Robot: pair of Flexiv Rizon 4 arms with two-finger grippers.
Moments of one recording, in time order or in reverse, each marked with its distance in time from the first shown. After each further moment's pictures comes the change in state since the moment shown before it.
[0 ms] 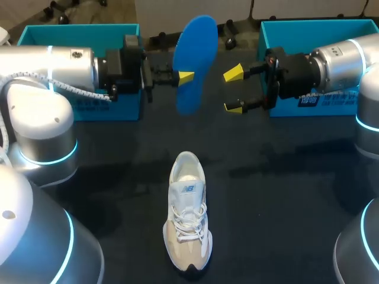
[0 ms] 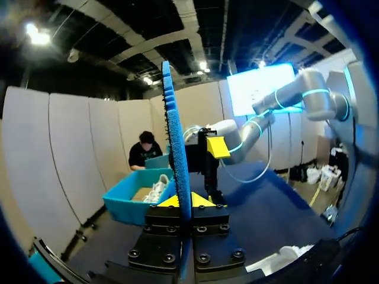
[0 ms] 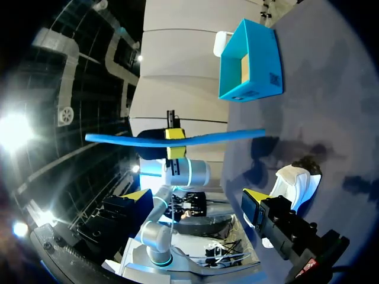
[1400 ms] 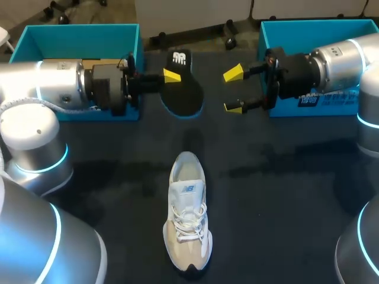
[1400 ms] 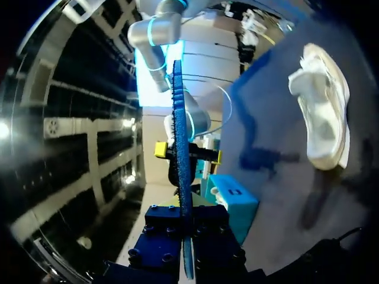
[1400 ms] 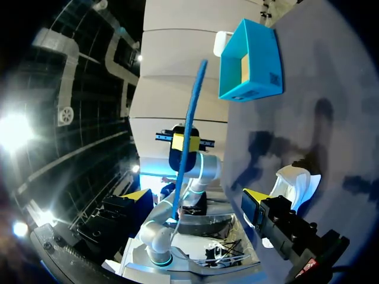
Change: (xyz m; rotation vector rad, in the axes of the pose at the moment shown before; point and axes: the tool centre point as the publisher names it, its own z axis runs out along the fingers) left arm -0.006 0.010 -0.021 0.166 -0.044 1.354; right arm 0.000 0.000 0.000 0.001 0.000 0.000
